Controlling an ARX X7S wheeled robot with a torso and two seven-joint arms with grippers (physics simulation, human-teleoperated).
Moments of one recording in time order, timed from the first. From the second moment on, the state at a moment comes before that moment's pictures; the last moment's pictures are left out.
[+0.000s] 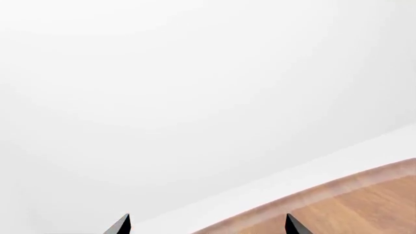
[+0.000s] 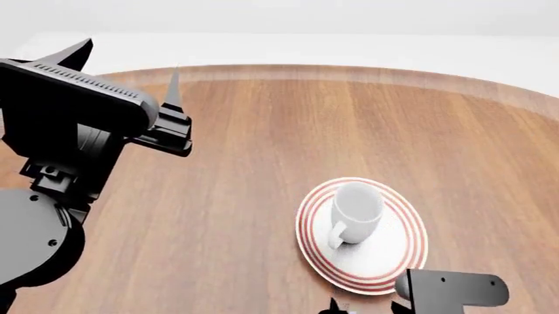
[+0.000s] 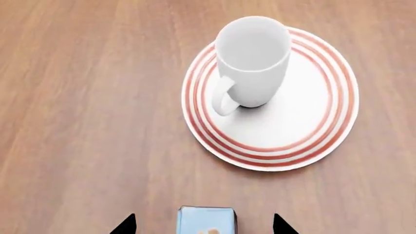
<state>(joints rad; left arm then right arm) -1.28 -1.07 1.15 0.57 -1.03 -0.24 -0.80 1.01 0.92 -1.76 -1.01 1.47 -0.22 1.57</state>
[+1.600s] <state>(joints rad) -1.23 -1.07 1.14 0.54 -1.03 -0.21 -0.80 0.88 0.90 -1.70 -0.84 1.60 -0.21 1.39</state>
